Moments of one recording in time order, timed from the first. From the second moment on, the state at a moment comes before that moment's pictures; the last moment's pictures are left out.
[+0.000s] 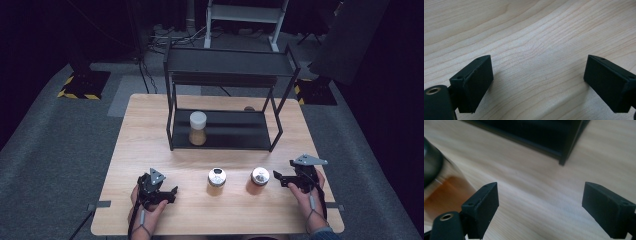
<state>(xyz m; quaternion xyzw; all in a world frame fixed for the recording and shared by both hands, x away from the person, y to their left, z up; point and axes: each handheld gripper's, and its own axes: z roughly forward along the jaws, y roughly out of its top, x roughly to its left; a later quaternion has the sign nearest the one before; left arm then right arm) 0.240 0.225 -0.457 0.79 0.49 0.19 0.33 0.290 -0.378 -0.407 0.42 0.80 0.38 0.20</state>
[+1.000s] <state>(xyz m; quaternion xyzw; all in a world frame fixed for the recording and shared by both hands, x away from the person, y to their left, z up) 0.239 0.224 -0.457 0.79 0.49 0.19 0.33 0.293 -0.243 -0.365 0.28 0.84 0.44 0.13</state>
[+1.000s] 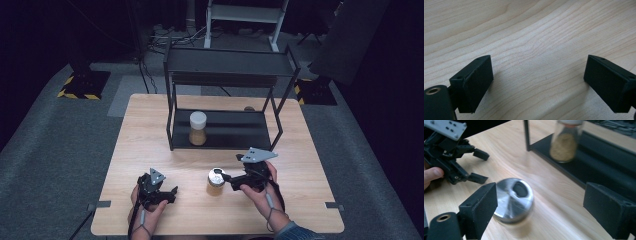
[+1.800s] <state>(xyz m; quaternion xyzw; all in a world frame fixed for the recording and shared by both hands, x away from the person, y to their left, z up) 0.239 0.224 -0.457 0.79 0.49 0.19 0.33 0.298 -0.202 -0.423 0.26 0.87 0.41 0.11</state>
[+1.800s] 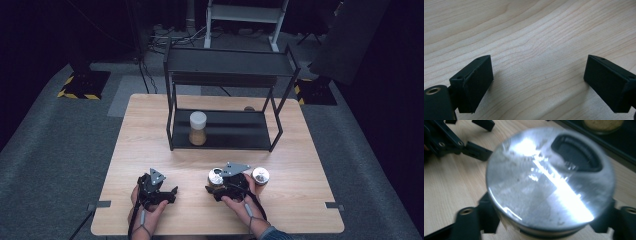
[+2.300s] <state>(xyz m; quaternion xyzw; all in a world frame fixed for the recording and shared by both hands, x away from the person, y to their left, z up) 0.239 0.224 -0.457 0.79 0.49 0.19 0.33 0.311 -0.193 -0.372 0.26 0.87 0.39 0.15</state>
